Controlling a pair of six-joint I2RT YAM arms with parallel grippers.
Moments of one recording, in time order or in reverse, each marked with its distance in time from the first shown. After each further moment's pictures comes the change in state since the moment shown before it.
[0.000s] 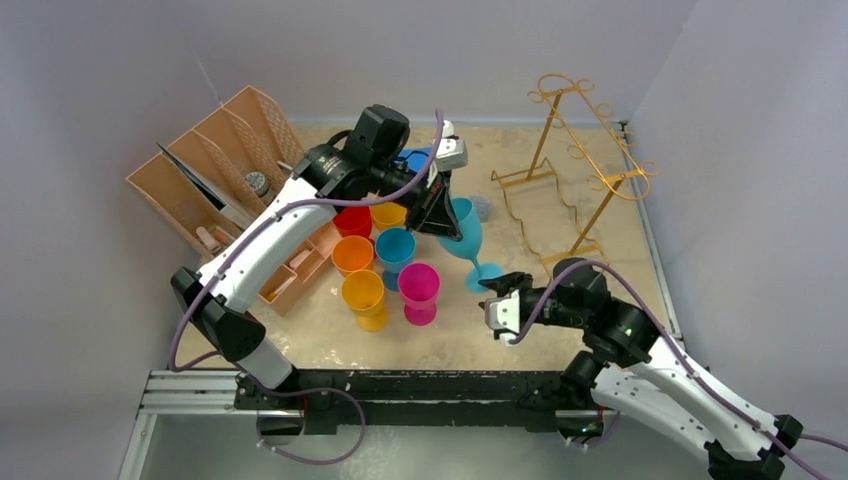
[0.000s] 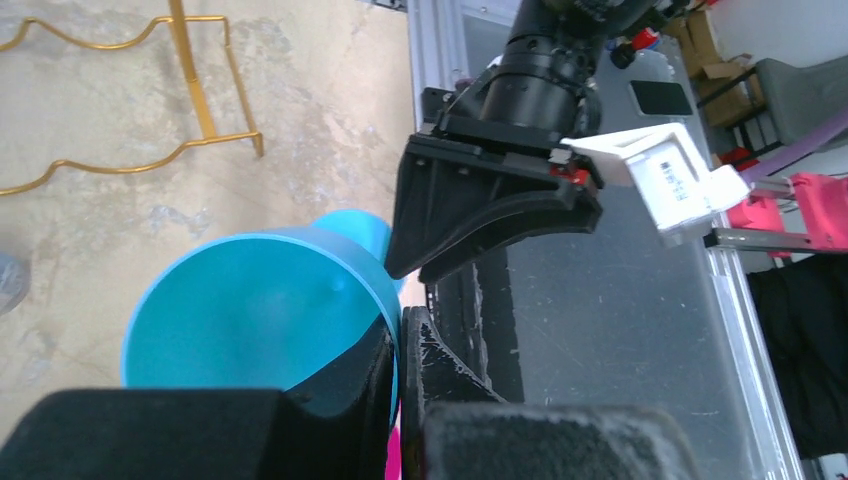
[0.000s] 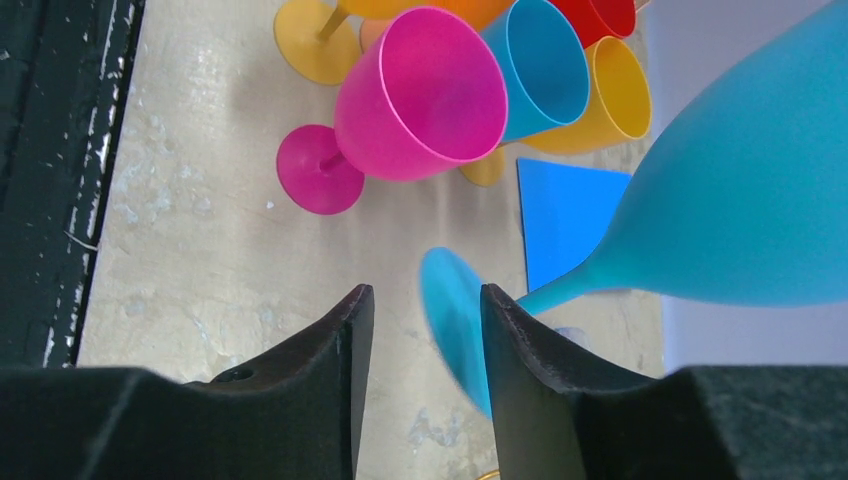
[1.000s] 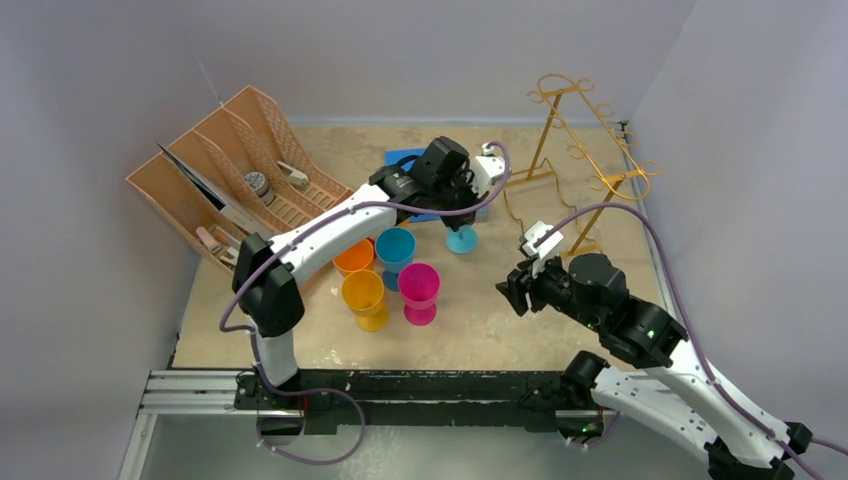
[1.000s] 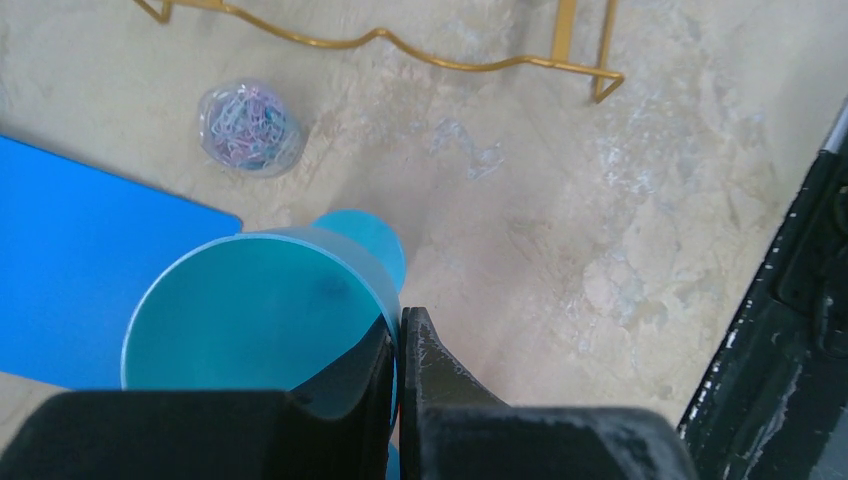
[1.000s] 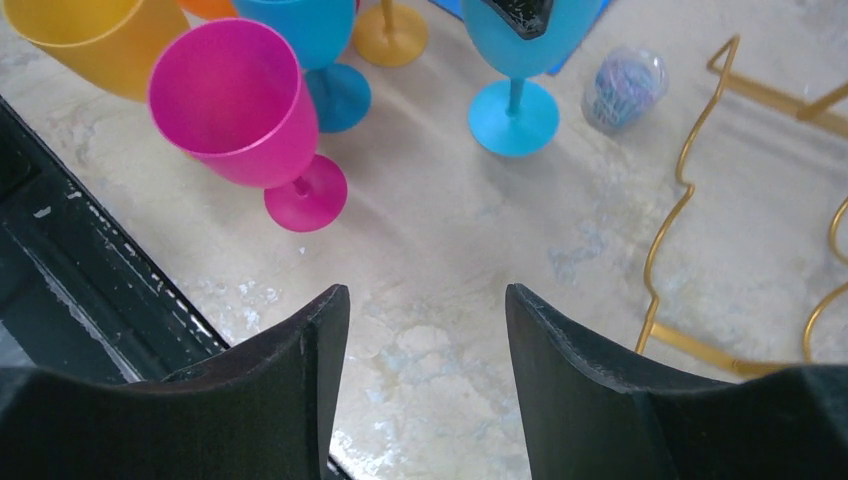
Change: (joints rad) left arm -0.127 0.213 -0.068 0.245 -0.760 -0.060; right arm 0.000 -0.006 0.138 -0.118 0.473 0.908
